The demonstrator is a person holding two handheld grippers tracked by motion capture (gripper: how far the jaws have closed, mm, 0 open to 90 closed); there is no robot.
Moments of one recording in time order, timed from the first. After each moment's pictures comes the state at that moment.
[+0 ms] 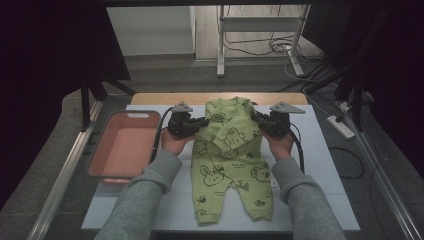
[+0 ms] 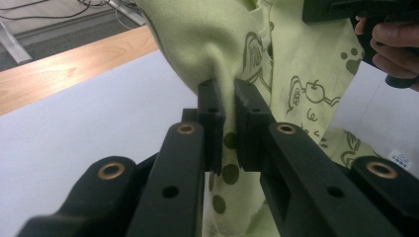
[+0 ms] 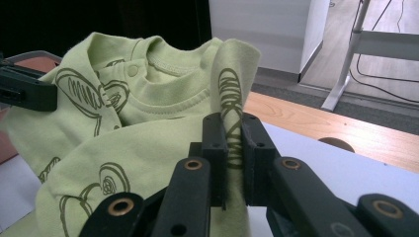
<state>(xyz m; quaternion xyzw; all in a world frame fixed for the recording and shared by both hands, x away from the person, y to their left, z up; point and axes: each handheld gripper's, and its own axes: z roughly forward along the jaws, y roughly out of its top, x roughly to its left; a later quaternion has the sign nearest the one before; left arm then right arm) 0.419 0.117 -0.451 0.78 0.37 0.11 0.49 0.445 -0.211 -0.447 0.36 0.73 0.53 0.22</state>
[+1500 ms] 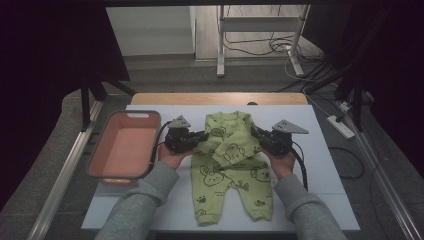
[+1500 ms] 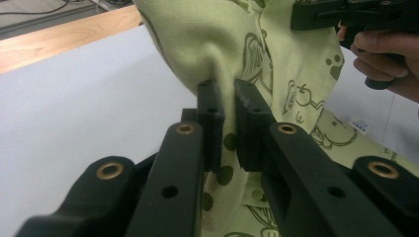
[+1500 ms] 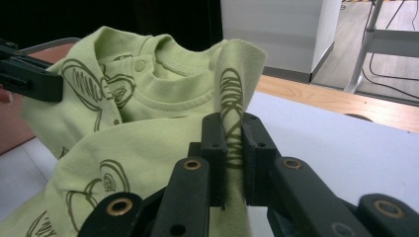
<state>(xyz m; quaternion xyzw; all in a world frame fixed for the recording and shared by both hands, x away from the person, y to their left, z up) 0.379 0.118 -0.463 0.79 0.35 0.09 0.50 0.398 -0.218 -0.471 0.35 0.73 0.55 0.21</state>
